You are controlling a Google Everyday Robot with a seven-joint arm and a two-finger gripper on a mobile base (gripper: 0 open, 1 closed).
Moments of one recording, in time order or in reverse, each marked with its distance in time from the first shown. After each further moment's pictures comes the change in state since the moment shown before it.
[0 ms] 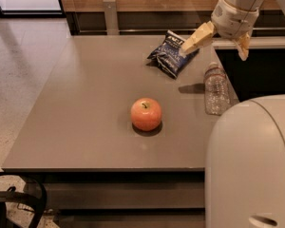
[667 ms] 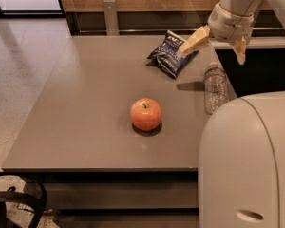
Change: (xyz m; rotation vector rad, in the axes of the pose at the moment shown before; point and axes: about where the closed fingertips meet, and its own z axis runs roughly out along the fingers) arm -0.007 -0.001 0.014 0.010 0.000 0.074
